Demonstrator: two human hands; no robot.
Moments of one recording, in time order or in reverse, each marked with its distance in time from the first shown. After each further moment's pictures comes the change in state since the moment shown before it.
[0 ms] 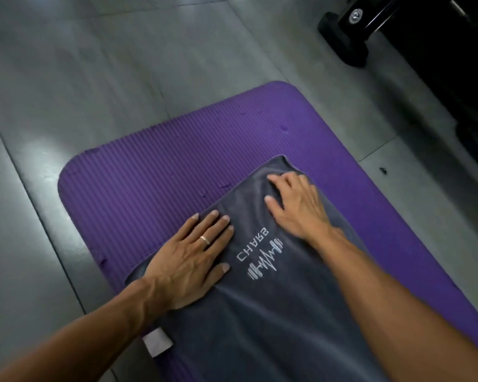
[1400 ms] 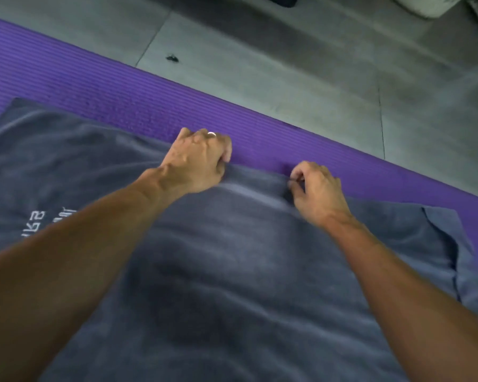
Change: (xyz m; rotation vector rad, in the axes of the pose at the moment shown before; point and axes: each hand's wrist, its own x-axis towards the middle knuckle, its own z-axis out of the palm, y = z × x) left_hand 0.224 0.260 0.003 -0.172 -0.024 0.508; right_hand -0.299 0.188 0.021 0.188 0.183 0.933
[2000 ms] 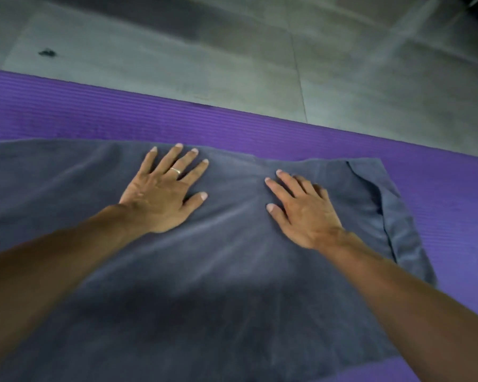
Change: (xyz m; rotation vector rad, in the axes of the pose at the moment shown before) left_hand -0.006 0.077 0.073 0.338 -0.218 0.230; right_hand -0.088 0.126 -0.004 -0.258 -0.091 -0.037
